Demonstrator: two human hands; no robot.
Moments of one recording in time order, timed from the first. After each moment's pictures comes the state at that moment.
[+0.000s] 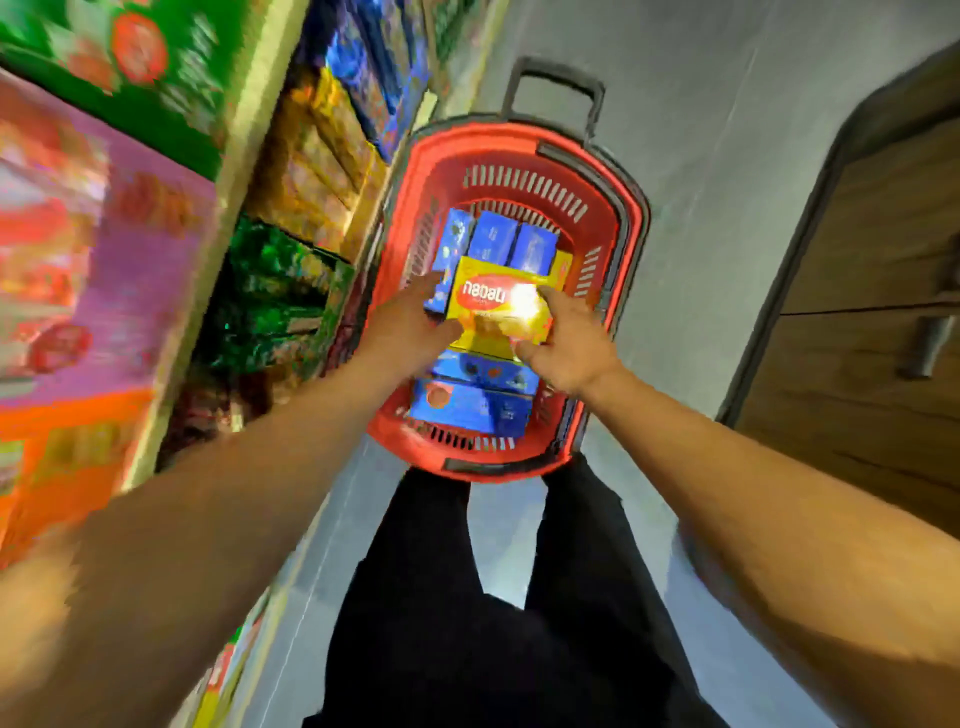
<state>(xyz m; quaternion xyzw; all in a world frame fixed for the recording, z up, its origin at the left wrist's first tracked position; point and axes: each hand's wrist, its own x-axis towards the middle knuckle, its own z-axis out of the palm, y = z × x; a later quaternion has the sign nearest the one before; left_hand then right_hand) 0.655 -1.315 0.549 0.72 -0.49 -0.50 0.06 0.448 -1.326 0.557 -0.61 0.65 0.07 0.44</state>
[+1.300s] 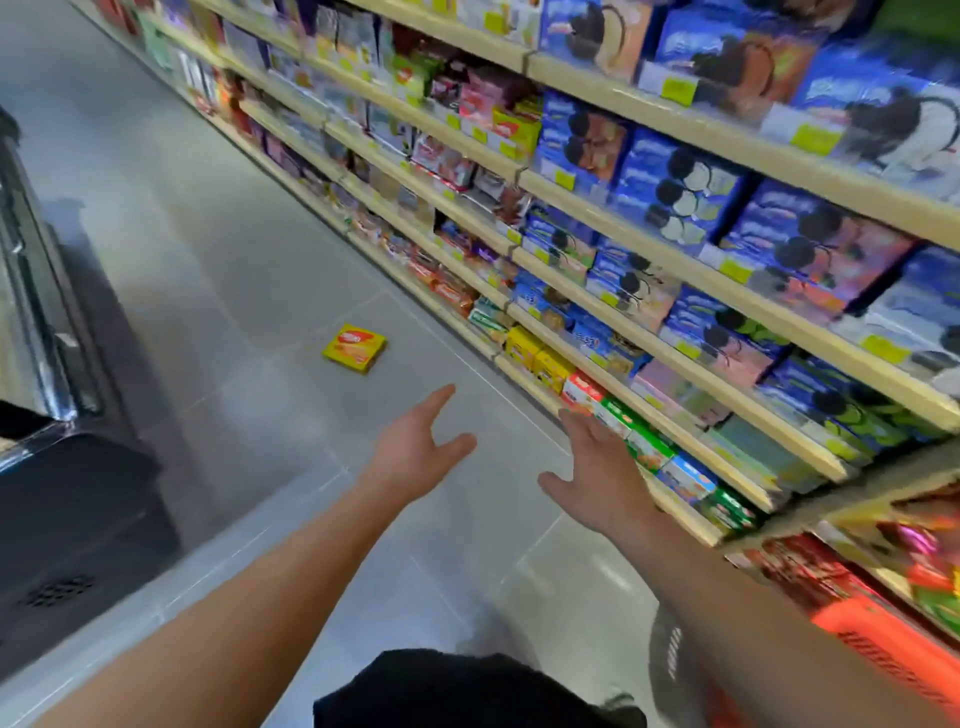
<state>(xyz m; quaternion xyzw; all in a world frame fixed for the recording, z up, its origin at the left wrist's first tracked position) 0.358 -0.513 0.779 0.90 0.25 0.00 0.36 0.465 -0.722 0.762 -0.93 -0.29 0.17 0.16</state>
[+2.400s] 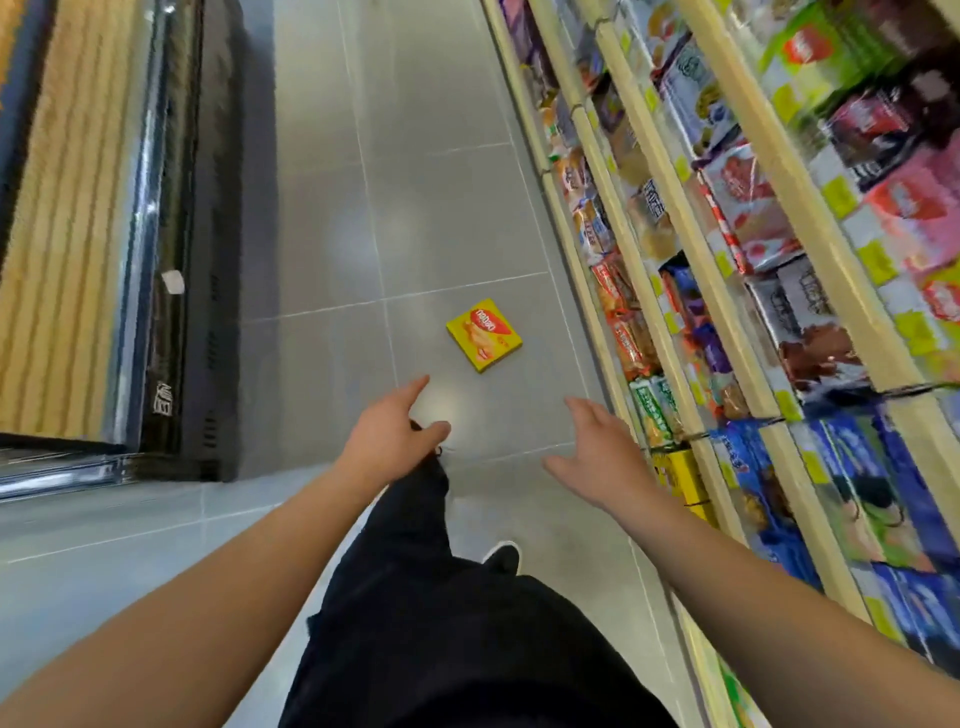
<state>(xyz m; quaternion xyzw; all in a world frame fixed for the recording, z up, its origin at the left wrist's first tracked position) 0.501 -0.058 0.705 0.75 0.53 -0.05 0.40 0.721 -0.188 0.701 -0.83 -0.46 0.32 0.02</state>
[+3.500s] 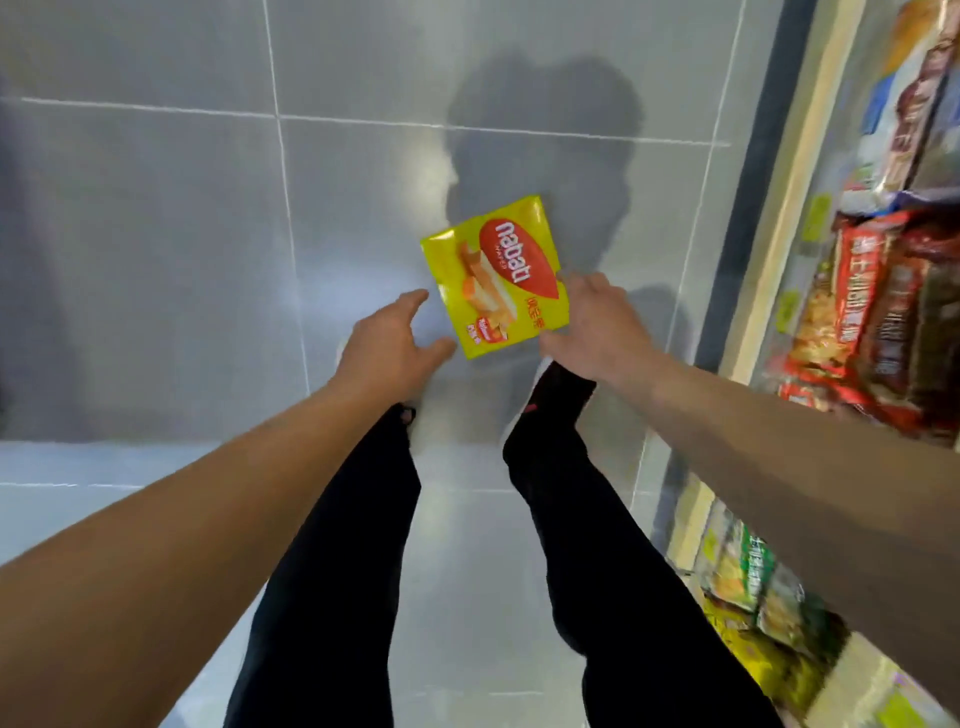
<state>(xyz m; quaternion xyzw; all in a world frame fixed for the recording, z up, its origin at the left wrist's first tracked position) 0.711 0.297 0.169 0.55 0.65 -0.19 0.50 0.928 0.268 0.147 -0.72 -0.49 0.46 -0.18</state>
